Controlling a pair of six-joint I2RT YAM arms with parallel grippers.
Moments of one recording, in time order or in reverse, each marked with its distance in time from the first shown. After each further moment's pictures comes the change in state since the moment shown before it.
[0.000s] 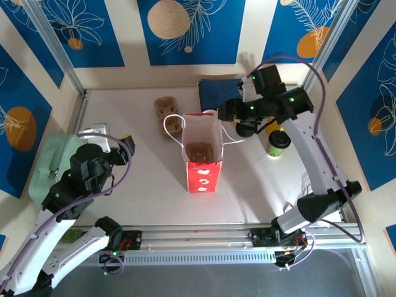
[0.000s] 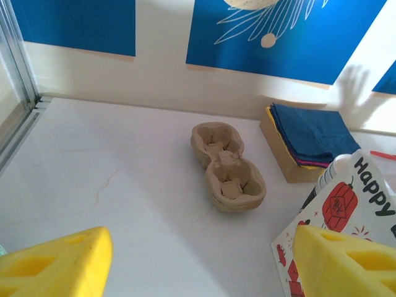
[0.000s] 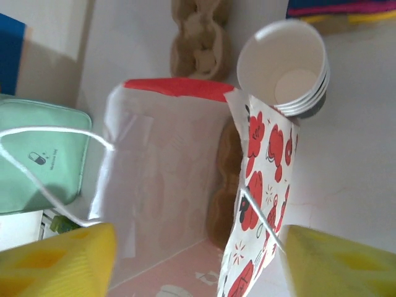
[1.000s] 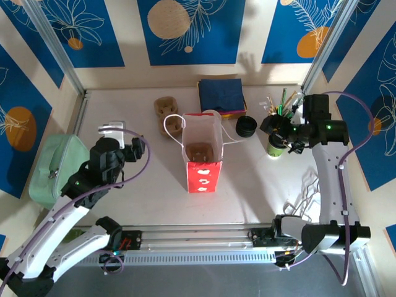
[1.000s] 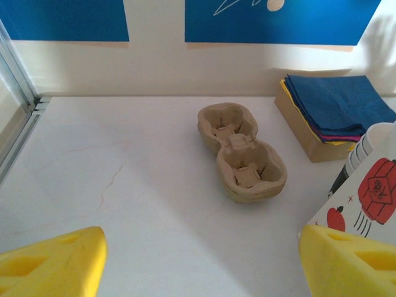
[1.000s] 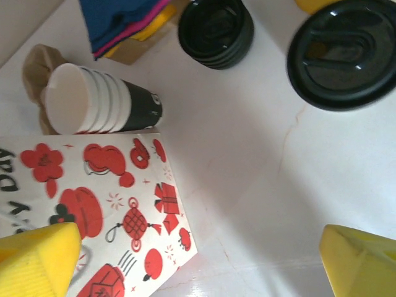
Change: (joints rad) left arm 0.000 0.082 -0.107 0.146 -0.015 0.095; right arm -0.491 -0.309 -0.481 0.019 0.022 0.021
